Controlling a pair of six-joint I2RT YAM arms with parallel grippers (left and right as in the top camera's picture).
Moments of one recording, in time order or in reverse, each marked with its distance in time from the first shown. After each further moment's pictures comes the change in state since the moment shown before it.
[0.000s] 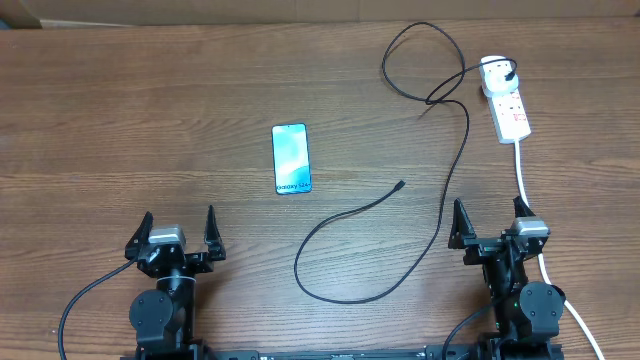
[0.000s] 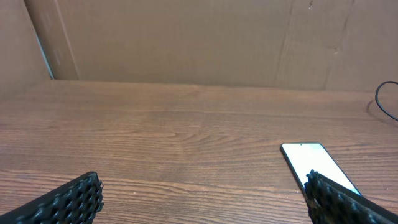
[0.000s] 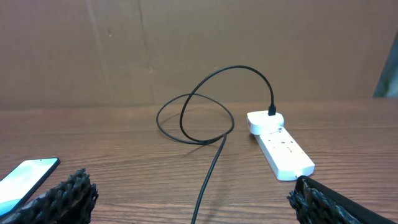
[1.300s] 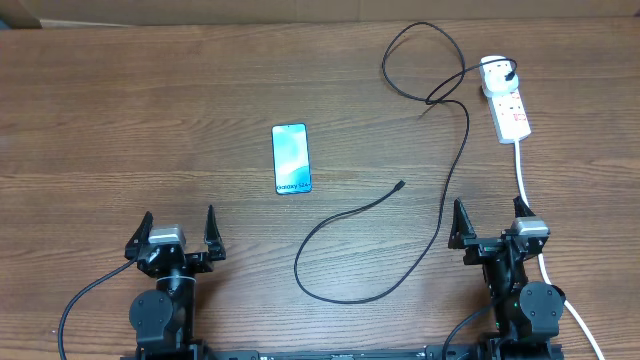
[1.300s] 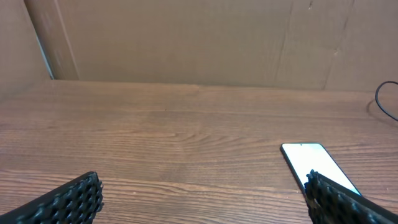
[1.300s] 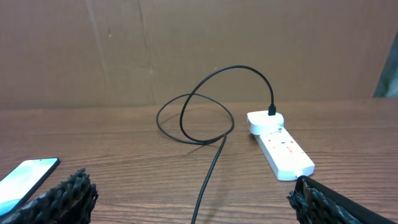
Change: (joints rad) left arm 0.000 0.000 0.000 0.004 0.000 0.000; right arm 0.000 0.000 0.000 0.000 0.000 0.000
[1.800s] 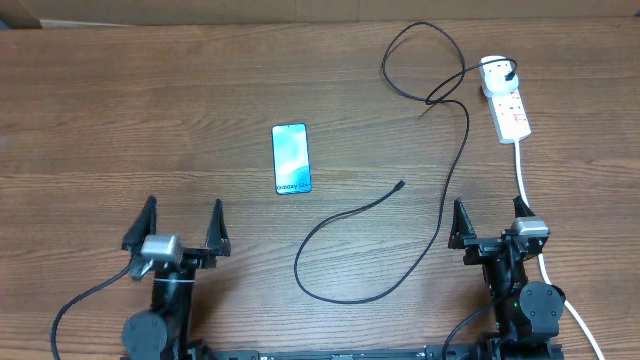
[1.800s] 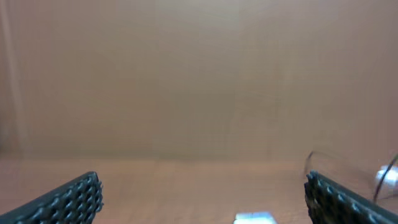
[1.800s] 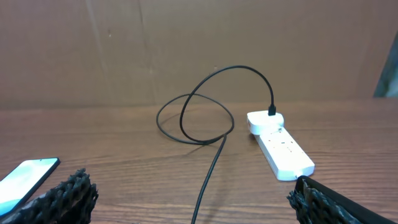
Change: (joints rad) left arm 0.000 -0.001 -0.001 0.336 0.175 -0.087; right arm 0.000 0.000 0.000 -0.001 0.000 0.000
